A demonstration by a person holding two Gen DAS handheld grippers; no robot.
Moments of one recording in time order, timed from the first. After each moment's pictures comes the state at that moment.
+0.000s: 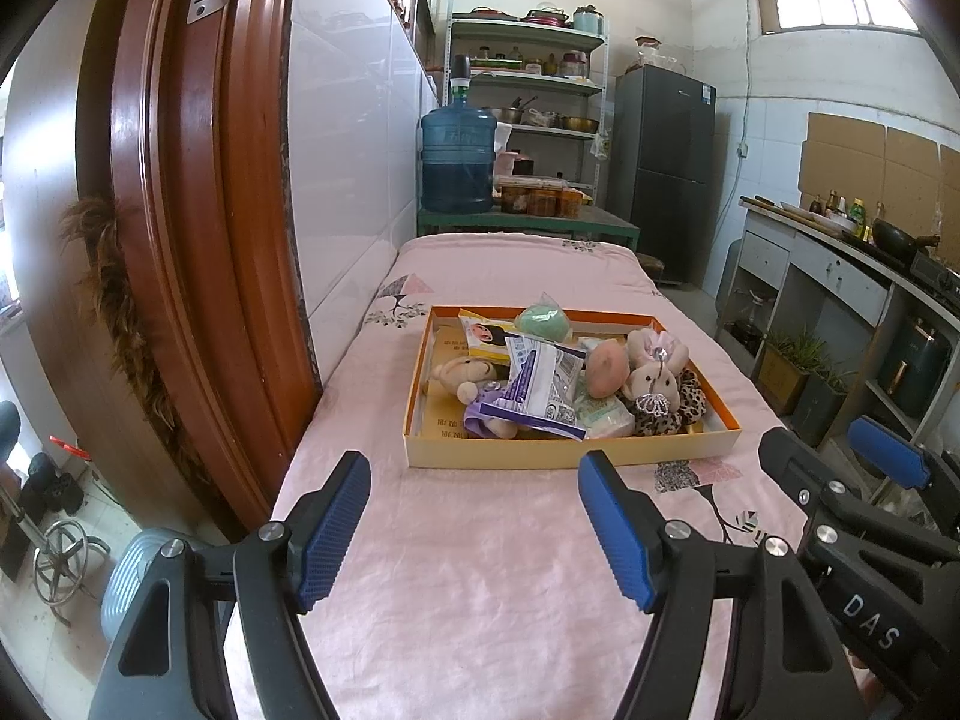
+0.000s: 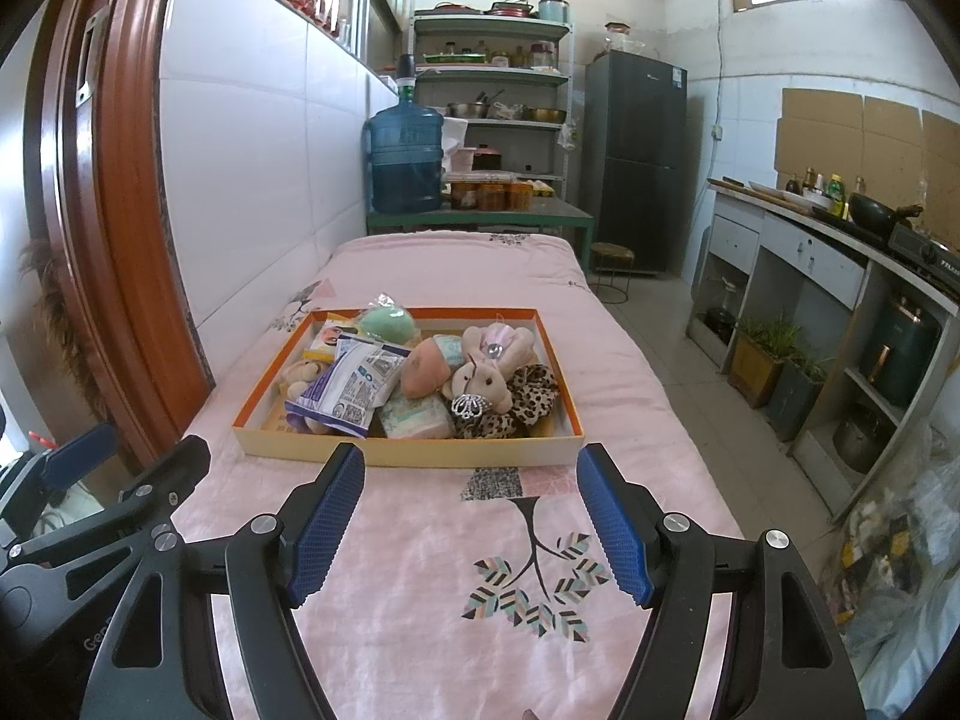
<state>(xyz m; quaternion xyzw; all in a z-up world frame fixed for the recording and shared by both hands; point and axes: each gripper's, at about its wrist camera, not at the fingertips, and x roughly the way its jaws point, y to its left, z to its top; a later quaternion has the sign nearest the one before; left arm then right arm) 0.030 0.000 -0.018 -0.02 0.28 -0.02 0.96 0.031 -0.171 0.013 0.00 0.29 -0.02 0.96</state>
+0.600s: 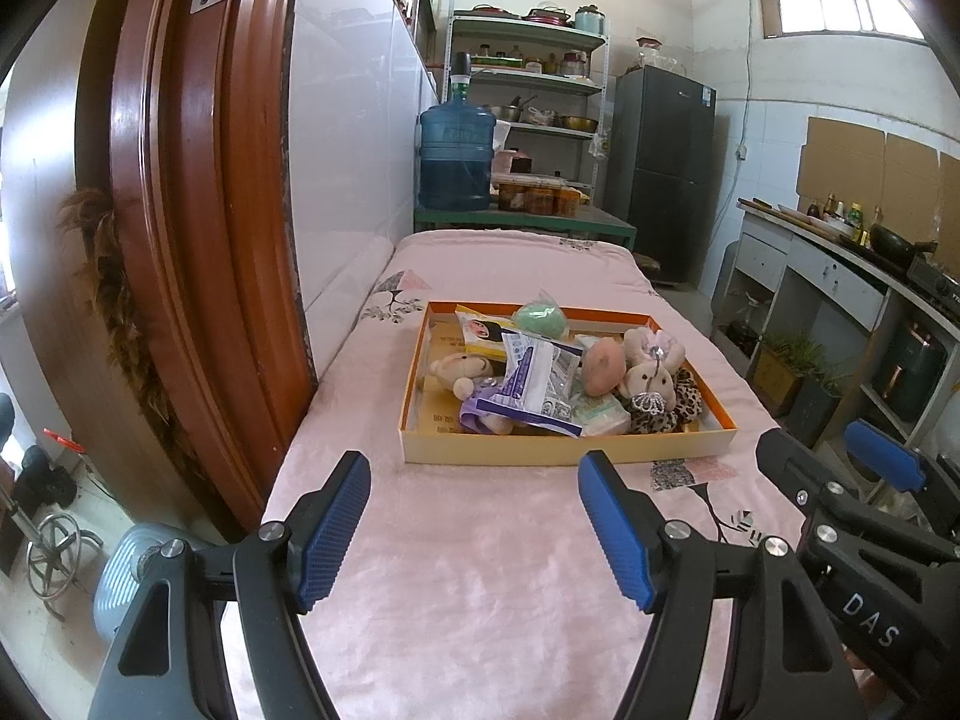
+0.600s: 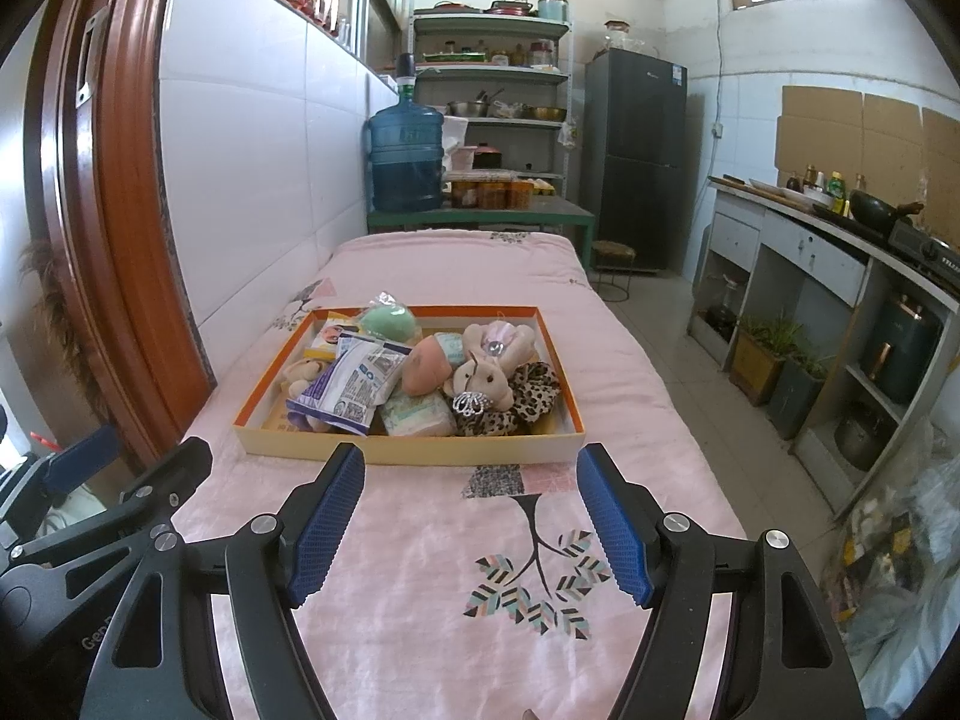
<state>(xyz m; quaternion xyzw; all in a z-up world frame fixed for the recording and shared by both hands) 0.028 0.003 -0.021 -0.03 0.29 -0.02 0.96 0.031 -0.171 0.012 0.00 0.29 -0.02 0.96</state>
